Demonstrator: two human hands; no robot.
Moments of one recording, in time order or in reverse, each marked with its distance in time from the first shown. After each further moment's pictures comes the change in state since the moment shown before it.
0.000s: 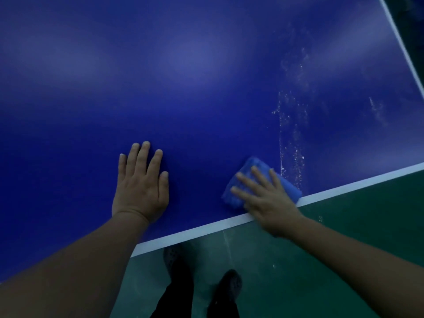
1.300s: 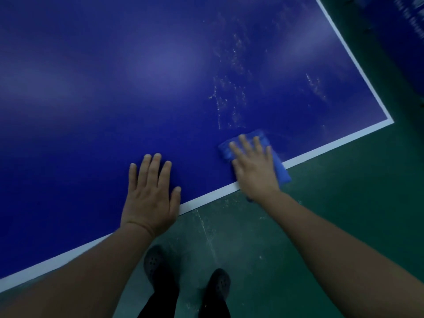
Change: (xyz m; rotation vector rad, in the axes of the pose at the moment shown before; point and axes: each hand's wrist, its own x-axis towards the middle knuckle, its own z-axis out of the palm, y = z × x) left_hand -0.029 0.134 0.050 0.081 -0.066 0.243; right_hand -0.035 0.080 0.016 0.145 0.105 0.616
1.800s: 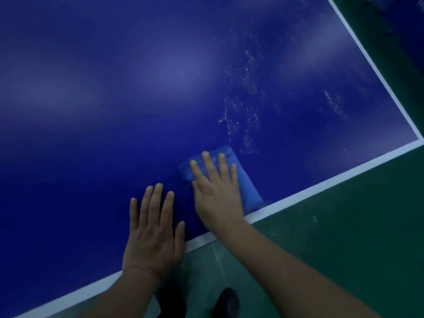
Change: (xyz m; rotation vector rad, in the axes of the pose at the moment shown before) left_hand 0.001 -0.003 0.004 -0.015 0.060 -0.039; right_hand 0.028 -0.114 0.002 0.083 0.037 -0.101
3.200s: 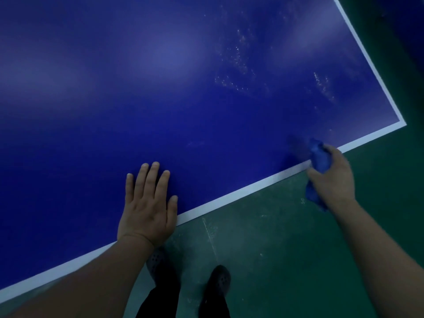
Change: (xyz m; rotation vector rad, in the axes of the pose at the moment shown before) left_hand 0.001 0.003 -0.002 -0.029 -0.050 -0.005; right_hand -0.073 0.199 -0.099 0.429 0.172 0.751
